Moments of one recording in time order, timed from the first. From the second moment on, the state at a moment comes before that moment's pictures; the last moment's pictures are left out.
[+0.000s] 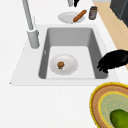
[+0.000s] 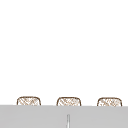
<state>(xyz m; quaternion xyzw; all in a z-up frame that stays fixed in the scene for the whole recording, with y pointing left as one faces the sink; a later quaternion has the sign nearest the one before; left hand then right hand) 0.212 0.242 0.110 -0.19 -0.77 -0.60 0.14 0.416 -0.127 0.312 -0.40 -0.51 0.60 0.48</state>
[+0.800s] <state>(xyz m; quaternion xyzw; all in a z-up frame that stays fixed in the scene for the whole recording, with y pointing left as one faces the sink) 0.212 0.242 0.110 -0.19 -0.77 -0.60 0.14 0.521 -0.124 0.295 -0.35 -0.46 0.63 0.52</state>
